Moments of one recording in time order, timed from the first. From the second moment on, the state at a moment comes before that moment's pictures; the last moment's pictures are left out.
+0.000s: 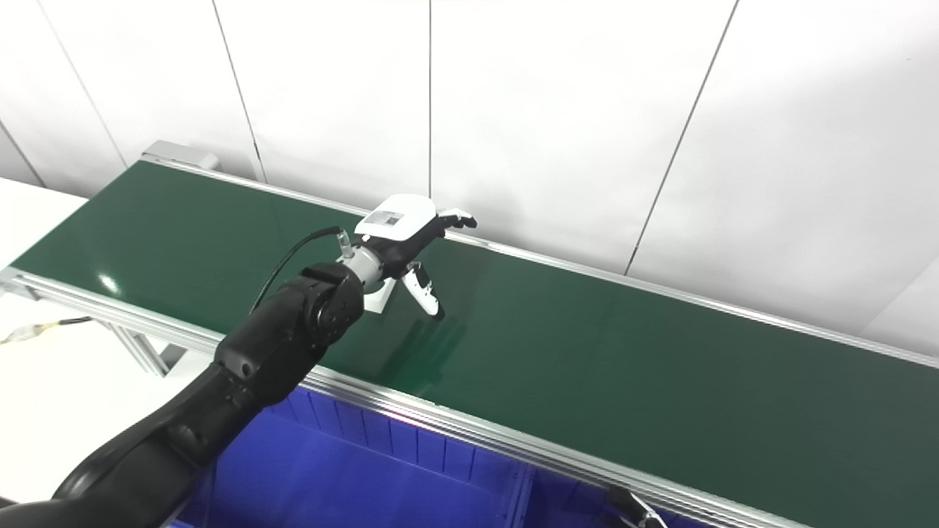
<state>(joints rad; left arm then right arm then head) -0.61 0.27 -0.33 0.40 0.82 0.05 -0.13 0.15 -0.10 -0.06 0.40 0.04 -0.42 0.32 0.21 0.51</state>
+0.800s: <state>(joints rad) -0.71 0.26 -0.59 0.65 0.89 0.02 -0.16 0.16 -0.08 -0.04 0.38 0.02 -0.42 0.29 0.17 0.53</state>
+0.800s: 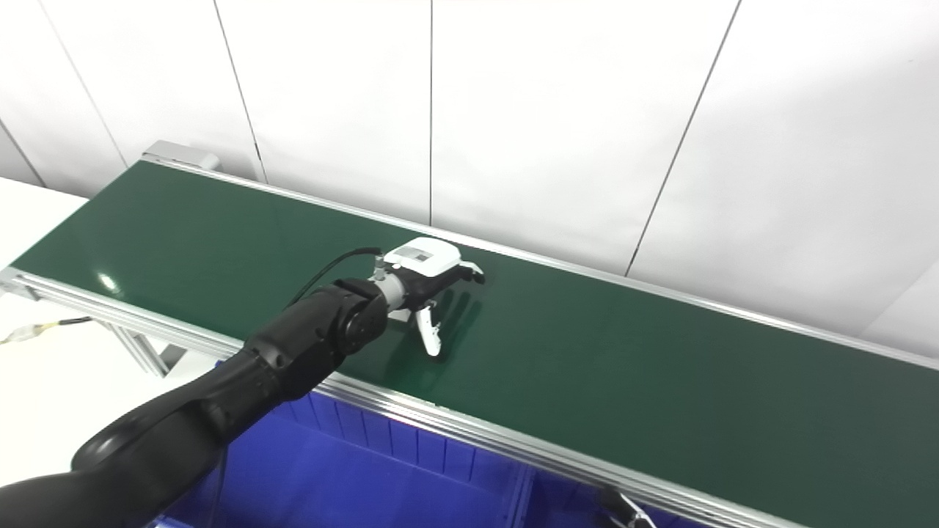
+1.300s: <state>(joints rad) -0.72 0.26 -0.62 0.73 0.96 -0.10 0.15 0.16 -0.07 -0.01 0.39 0.02 -0.42 0.24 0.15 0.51</state>
